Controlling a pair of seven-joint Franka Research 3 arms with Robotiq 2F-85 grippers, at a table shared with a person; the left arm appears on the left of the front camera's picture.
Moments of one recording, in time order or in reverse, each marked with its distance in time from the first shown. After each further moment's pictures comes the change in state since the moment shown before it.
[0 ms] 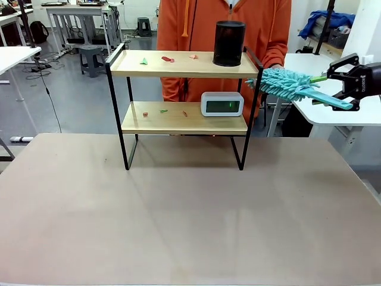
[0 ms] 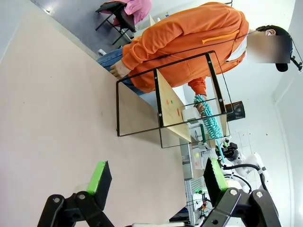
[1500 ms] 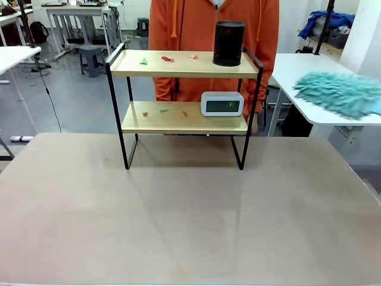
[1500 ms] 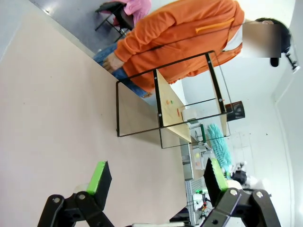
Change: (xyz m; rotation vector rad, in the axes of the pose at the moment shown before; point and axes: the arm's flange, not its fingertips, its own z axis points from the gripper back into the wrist) left arm 0.000 0.000 0.001 0.000 -0.002 -0.003; right arm -0.147 -0.030 0.154 -0.251 -0.076 0.462
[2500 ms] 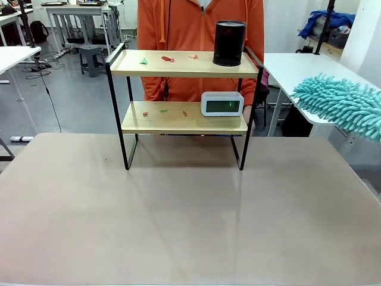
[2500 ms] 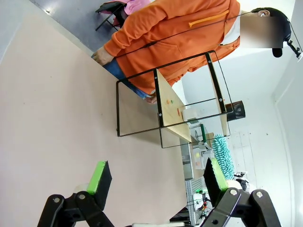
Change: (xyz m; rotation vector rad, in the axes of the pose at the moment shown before) left arm 0.000 0.000 -0.001 0.000 0.002 0.000; right arm -0.042 -0.008 0.017 0.081 0.058 0.102
